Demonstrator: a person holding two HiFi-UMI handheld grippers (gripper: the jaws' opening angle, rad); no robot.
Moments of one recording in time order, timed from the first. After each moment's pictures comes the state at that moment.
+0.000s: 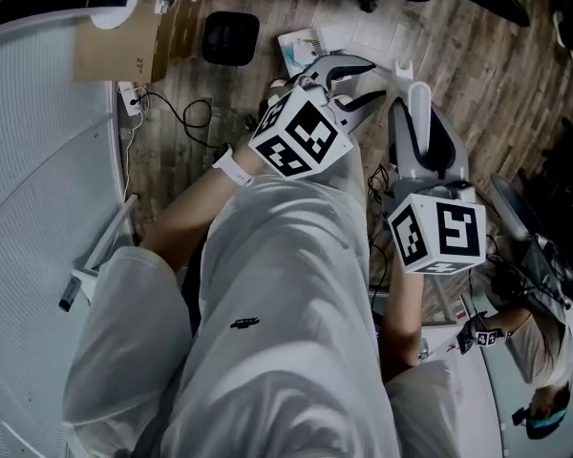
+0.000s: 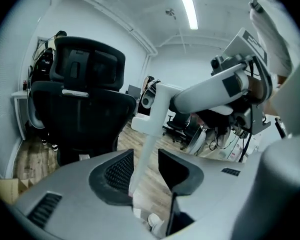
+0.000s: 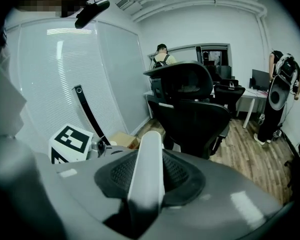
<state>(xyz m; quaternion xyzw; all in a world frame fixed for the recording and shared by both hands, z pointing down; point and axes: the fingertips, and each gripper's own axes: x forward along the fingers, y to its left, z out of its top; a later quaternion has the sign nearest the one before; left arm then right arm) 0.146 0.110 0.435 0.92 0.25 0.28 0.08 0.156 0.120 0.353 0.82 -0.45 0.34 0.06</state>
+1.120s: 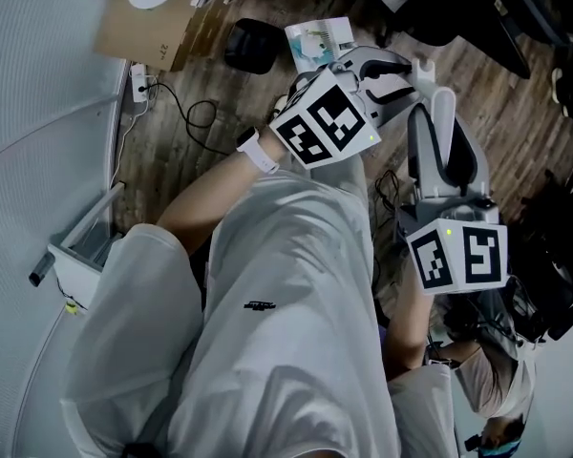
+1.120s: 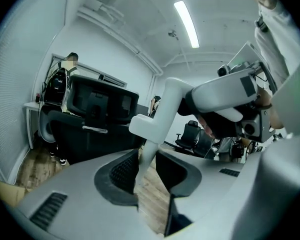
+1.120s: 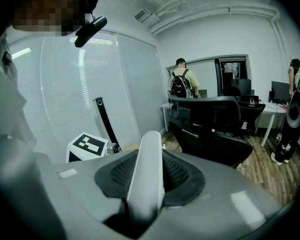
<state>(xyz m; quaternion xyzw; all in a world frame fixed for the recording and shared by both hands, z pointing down) 0.162 0.054 0.345 0.96 0.20 0.19 0.10 0.136 0.058 0.259 0.79 -0.54 0.27 0.05</state>
